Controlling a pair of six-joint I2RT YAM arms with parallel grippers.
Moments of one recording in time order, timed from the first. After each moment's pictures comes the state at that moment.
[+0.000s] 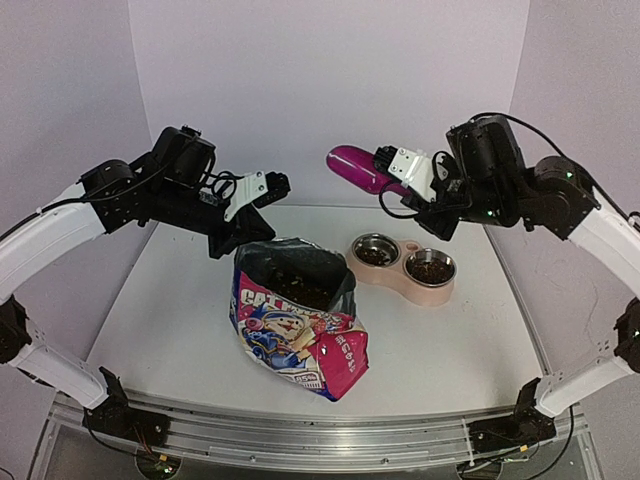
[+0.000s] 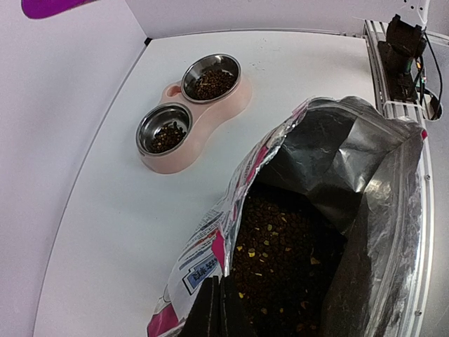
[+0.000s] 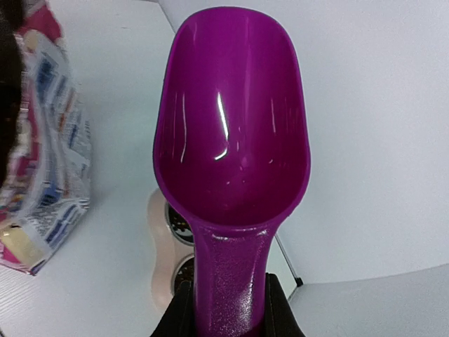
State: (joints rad) left arm -0.86 1.35 1.49 -0.77 0.23 0.50; right arm 0.97 1.36 1.64 -0.87 0.47 -0.54
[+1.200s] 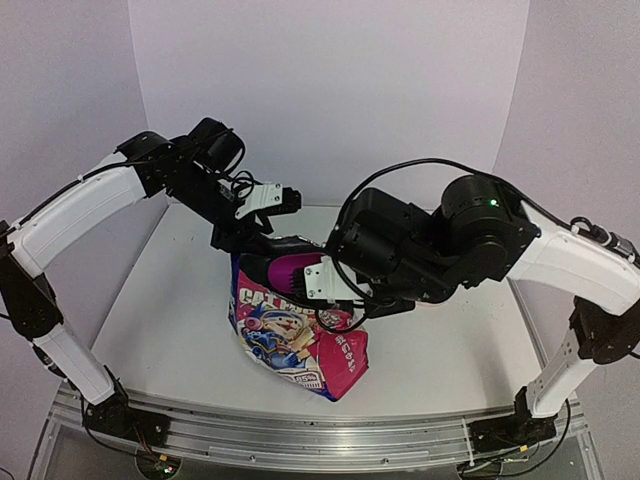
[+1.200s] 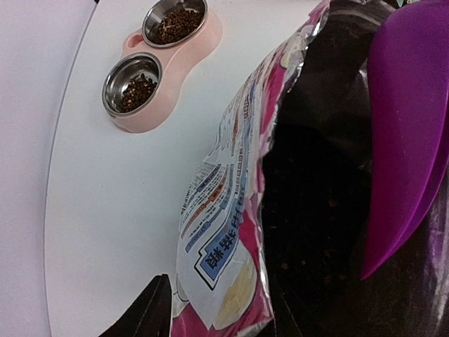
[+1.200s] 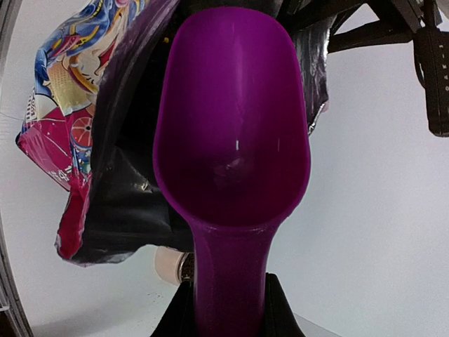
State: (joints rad) left arm -0.78 1.59 1.75 -1.09 0.28 0.76; right arm 1.40 1.68 1.93 -1.32 0.69 -0.60
